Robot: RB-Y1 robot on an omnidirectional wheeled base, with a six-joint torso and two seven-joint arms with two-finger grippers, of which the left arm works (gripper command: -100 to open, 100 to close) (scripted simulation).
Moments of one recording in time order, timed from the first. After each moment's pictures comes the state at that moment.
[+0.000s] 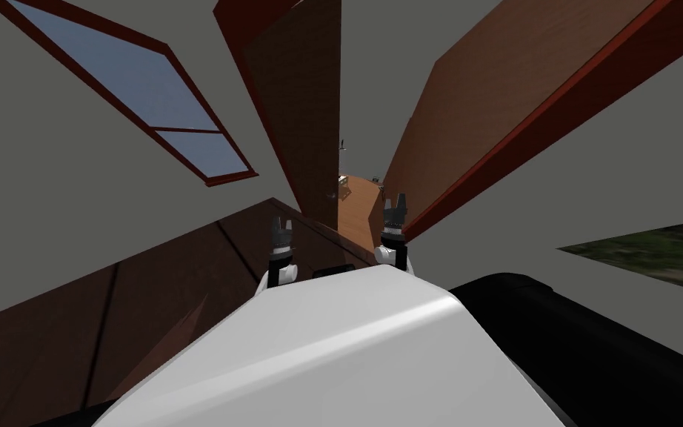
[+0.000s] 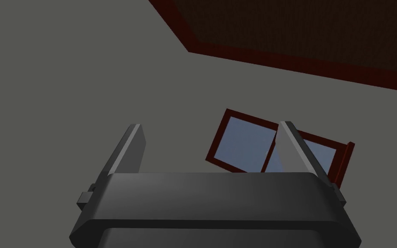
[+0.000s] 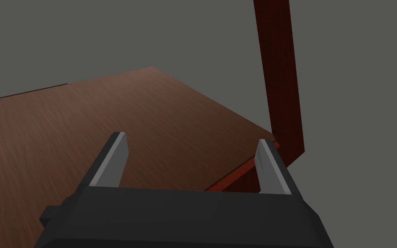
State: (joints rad) arm 0.35 0.07 -0.07 -1.77 -0.01 -0.68 0.08
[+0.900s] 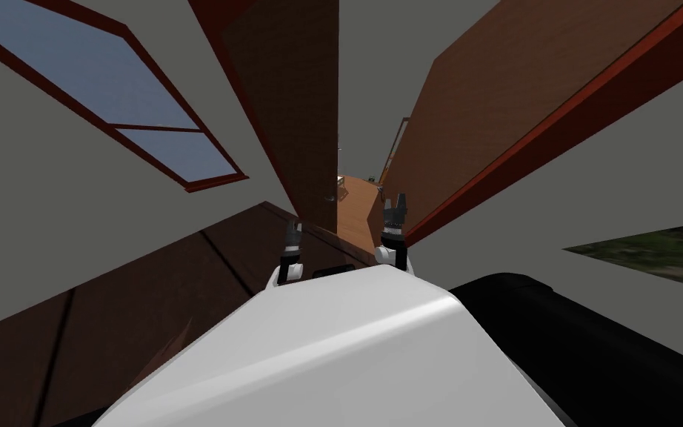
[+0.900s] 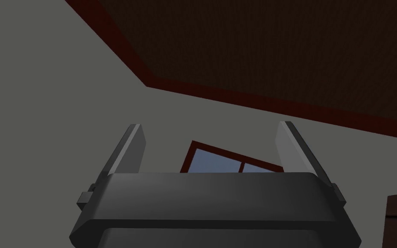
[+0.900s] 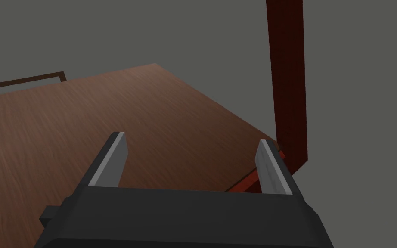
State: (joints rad) arm 0.24 0.08 -0.11 -1.53 -0.03 -0.71 0.09
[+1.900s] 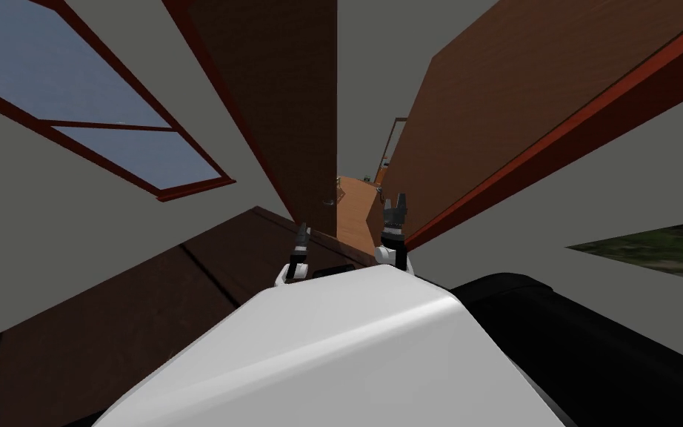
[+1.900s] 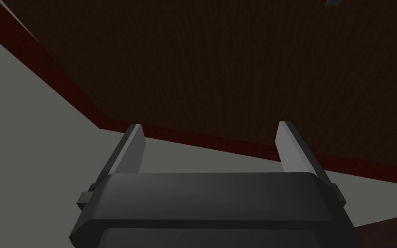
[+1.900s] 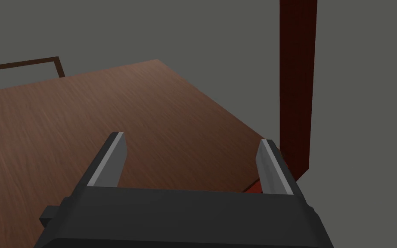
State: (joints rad) arm 0.13 0.08 -0.17 -1.28 -0.07 -0.73 0.11
